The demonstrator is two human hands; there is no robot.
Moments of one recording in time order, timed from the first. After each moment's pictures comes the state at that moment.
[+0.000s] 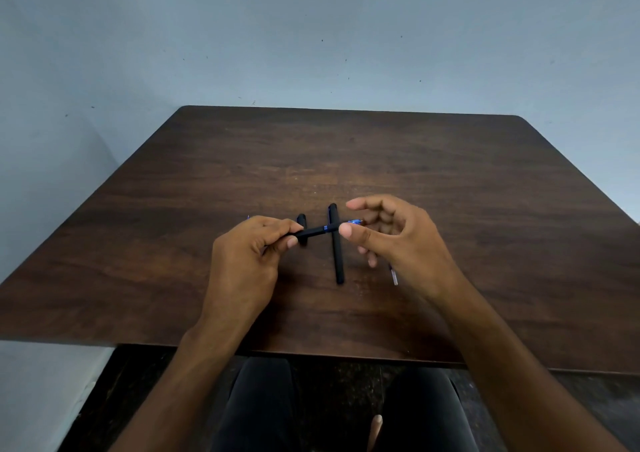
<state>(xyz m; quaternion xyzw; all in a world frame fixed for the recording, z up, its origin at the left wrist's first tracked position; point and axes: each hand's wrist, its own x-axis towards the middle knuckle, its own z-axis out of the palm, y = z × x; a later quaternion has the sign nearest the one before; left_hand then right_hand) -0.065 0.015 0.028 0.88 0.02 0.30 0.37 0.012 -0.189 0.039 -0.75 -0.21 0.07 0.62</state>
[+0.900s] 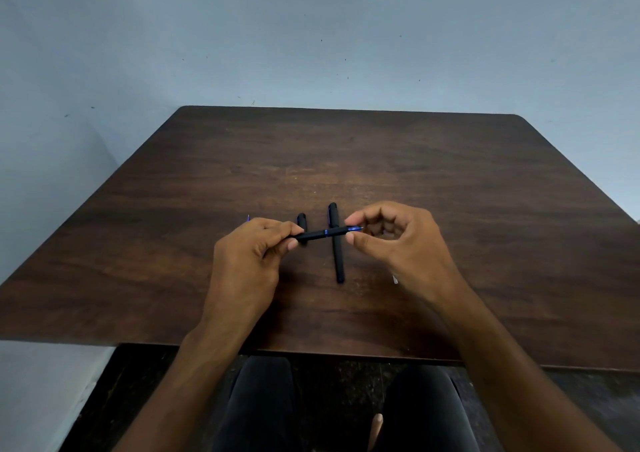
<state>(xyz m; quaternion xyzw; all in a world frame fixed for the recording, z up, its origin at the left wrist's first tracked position) -0.067 0.014 0.027 0.89 0.02 0.29 0.35 0.007 -0.189 0.039 -0.79 -0.24 0.00 0.57</state>
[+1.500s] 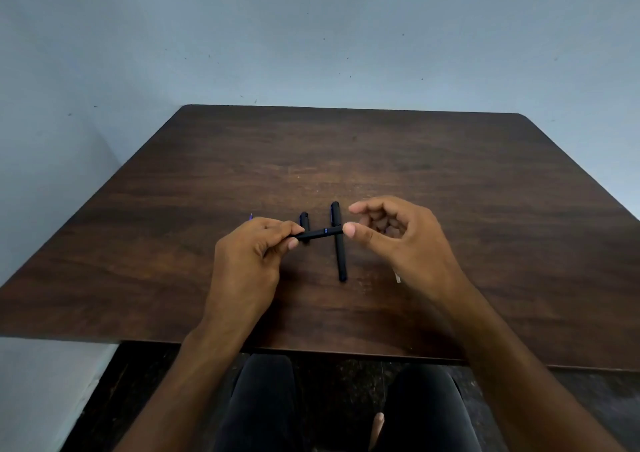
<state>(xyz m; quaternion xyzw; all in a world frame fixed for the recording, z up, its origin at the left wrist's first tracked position) -0.068 0.016 0.025 0.89 0.02 0.30 0.36 0.008 -0.188 0.040 -0.81 -0.24 -0.03 0.53</state>
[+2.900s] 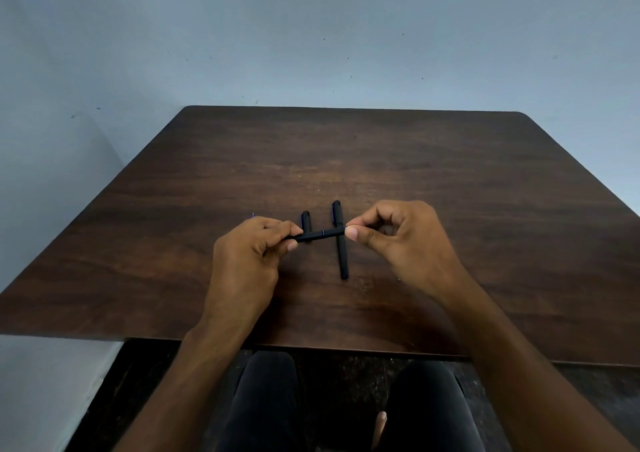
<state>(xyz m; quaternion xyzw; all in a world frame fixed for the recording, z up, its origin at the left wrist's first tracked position) -0.071 0.019 0.029 0.89 0.02 0.29 0.34 0.007 -0.187 0.046 -0.84 -0.26 -0.04 0.48</state>
